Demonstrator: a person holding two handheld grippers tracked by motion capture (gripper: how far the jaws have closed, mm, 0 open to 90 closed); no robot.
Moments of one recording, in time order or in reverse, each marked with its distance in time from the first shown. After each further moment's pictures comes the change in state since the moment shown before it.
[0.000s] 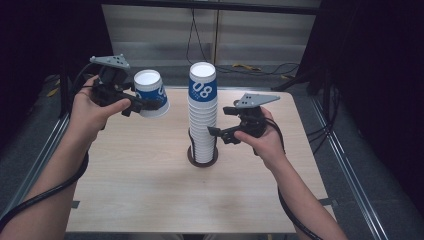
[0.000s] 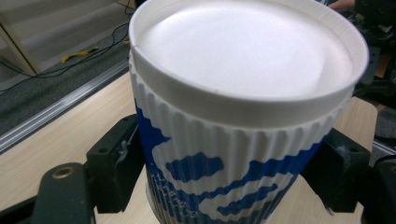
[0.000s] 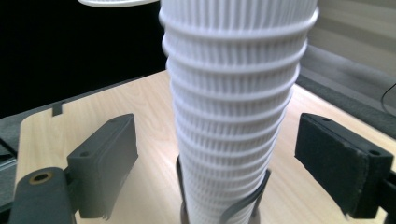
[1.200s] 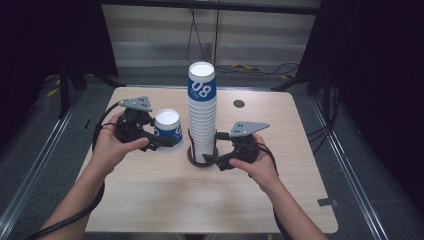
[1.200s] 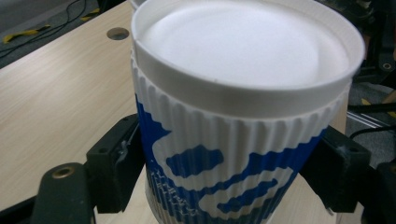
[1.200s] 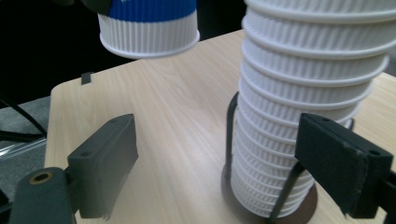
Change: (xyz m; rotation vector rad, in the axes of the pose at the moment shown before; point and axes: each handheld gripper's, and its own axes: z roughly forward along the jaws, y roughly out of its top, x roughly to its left) left arm -0.040 -0.057 0.053 0.071 -0.127 0.038; right arm 0.029 -0.055 0.017 0.029 0.094 0.003
